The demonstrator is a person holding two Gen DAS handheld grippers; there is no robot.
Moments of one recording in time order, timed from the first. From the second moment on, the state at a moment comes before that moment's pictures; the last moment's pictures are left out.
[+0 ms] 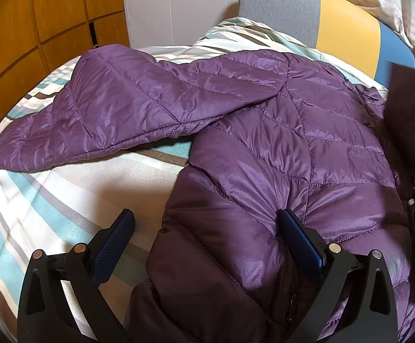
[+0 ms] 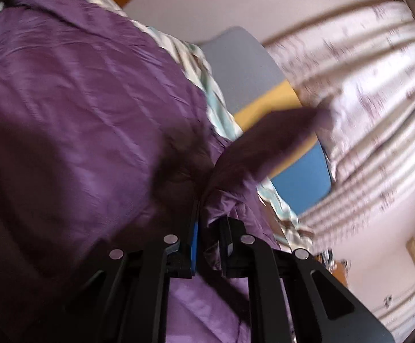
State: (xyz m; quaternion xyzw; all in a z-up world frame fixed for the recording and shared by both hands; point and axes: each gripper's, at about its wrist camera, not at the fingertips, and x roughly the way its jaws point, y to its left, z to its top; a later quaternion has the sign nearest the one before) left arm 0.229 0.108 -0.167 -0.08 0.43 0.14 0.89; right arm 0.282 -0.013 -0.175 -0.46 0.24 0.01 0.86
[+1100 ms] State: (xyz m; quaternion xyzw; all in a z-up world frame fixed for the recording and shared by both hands) left arm 0.338 -0.035 -0.118 -0.01 0.42 0.02 0.91; right arm 0.249 -0.222 -0.110 0.08 0.33 -0.06 0.94
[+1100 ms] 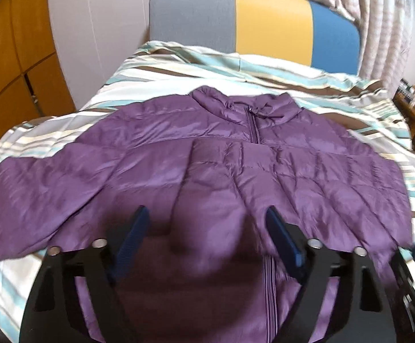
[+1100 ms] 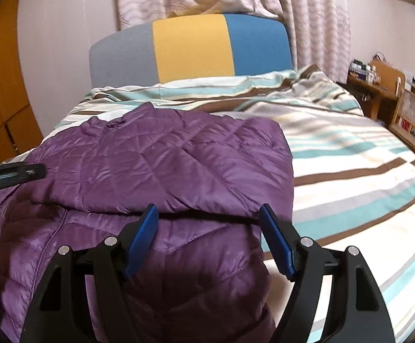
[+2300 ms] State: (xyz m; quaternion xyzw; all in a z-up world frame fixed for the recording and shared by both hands) left arm 0.338 0.002 -0.164 -0.02 0.41 0.08 0.91; right arm 0.327 -0.290 -0.133 0.16 0.40 -0.10 0.90
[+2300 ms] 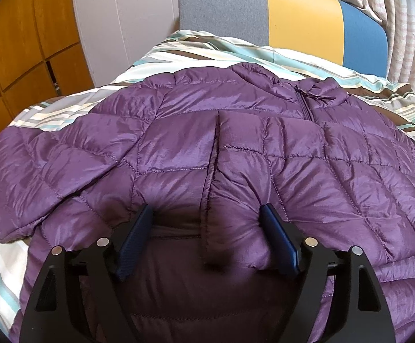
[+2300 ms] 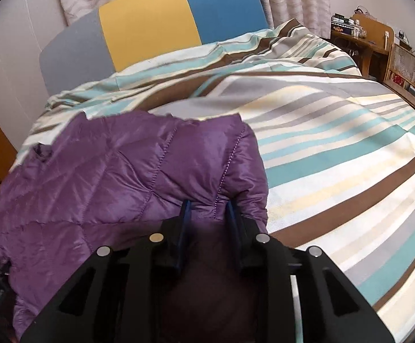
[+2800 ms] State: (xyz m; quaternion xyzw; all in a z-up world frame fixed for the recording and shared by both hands) left arm 0.338 0.003 -0.164 -0.01 0.41 0.08 0.91; right arm 0.276 -0.260 -0.135 0.11 0.41 -0.12 0.90
